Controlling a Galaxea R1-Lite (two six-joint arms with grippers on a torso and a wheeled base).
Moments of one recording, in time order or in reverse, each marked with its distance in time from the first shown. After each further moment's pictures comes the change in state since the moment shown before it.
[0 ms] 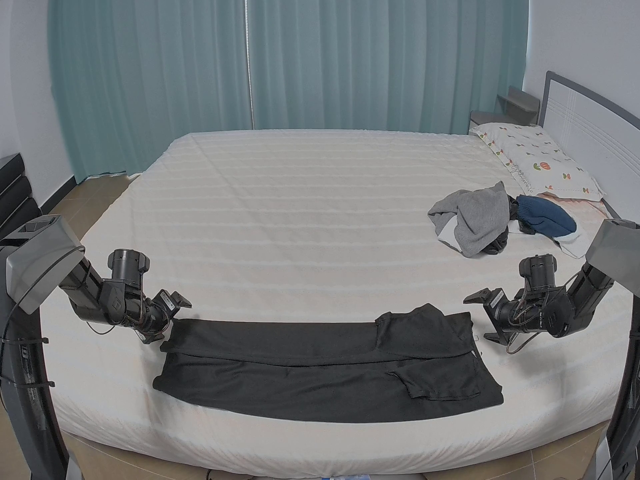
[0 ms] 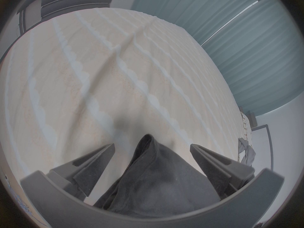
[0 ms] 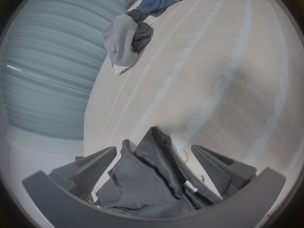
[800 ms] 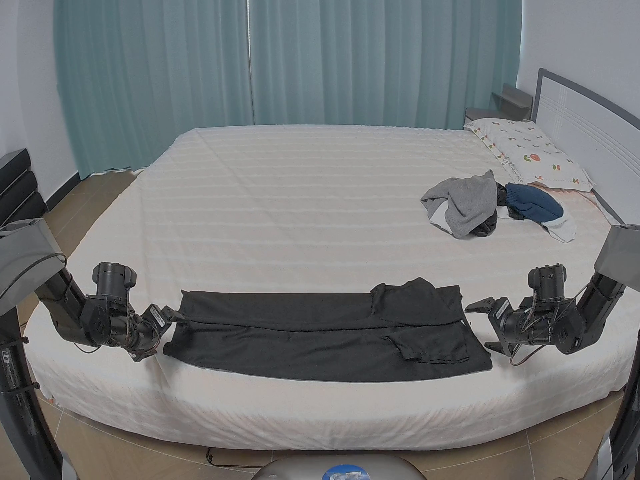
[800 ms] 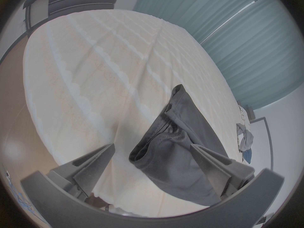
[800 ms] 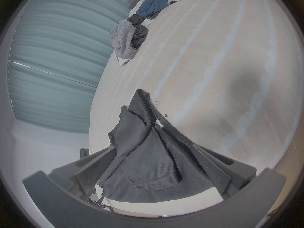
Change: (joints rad) left arm -0.003 -0.129 0.260 -0.125 -0.008 0.010; right arm 0.007 -0.061 0.150 -0.110 0.036 0.002
